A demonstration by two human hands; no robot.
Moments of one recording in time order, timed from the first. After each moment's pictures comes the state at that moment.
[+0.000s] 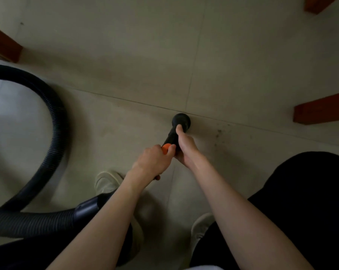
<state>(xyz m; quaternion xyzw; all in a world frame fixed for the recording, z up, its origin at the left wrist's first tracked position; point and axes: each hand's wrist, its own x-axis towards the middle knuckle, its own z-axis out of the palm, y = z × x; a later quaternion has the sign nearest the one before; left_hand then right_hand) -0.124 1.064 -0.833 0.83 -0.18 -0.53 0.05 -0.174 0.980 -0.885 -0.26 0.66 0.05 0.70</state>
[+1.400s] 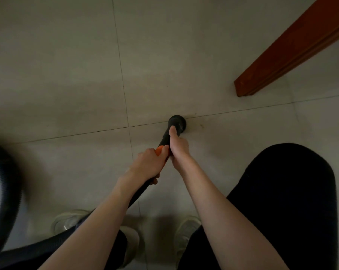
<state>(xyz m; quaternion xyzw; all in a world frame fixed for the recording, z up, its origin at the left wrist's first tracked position) -0.206 0.960 -0.836 0.79 -0.27 -0.55 0.03 -0.270 0.899 -0.868 -0.23 0.73 -0.07 0.65</state>
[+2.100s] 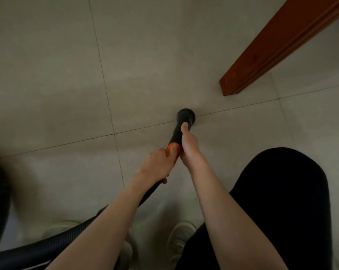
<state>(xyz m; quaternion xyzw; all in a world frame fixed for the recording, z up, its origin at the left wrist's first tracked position) -0.249 0.927 -0.847 0.76 -0.36 -0.55 0.02 -0.316 0.860 -0.869 -0.16 0.72 -0.16 0.65</state>
